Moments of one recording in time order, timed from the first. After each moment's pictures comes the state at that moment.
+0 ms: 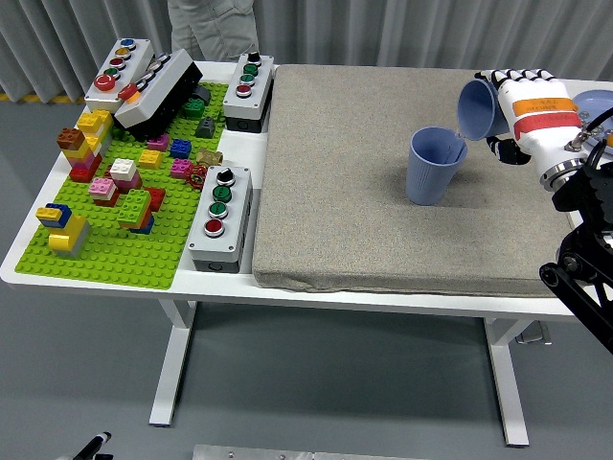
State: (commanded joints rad) left arm -0.12 0.12 -1.03 -0.18 0.99 -0.16 0.05; right arm 0.68 -0.36 0.81 1.27 -2.23 -0.28 -0.34
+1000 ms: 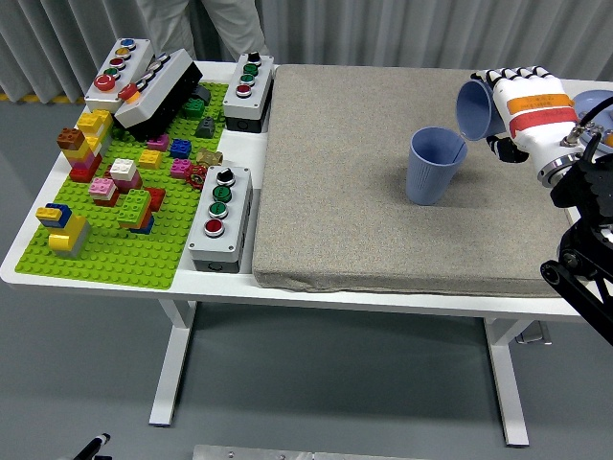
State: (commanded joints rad) left arm -0.12 0.12 -1.03 -0.18 0.99 -0.16 0.06; right arm 0.72 -0.38 0.77 1.28 -2.23 -0.25 -0.37
